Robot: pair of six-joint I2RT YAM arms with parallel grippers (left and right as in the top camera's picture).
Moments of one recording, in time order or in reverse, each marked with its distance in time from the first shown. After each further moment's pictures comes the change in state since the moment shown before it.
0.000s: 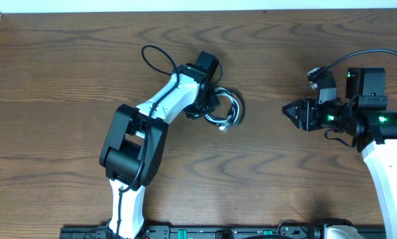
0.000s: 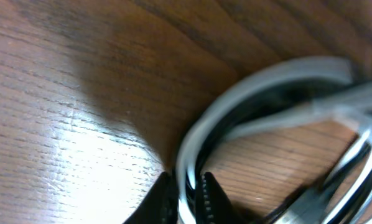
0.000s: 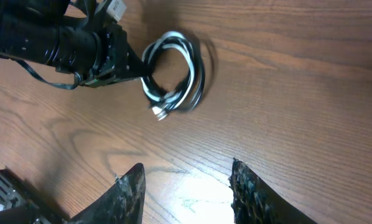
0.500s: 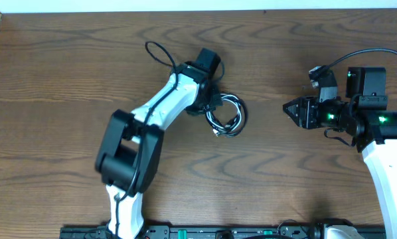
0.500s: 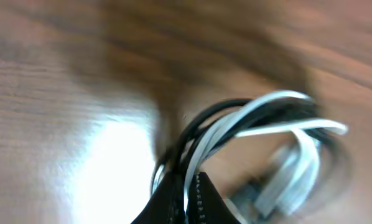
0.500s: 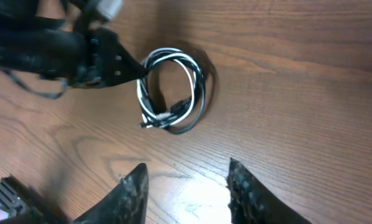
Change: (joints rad) left arm -0.018 -0.092 0.002 0.014 0.032 0.198; right arm 0.000 0.000 0.000 0.025 0.000 0.042
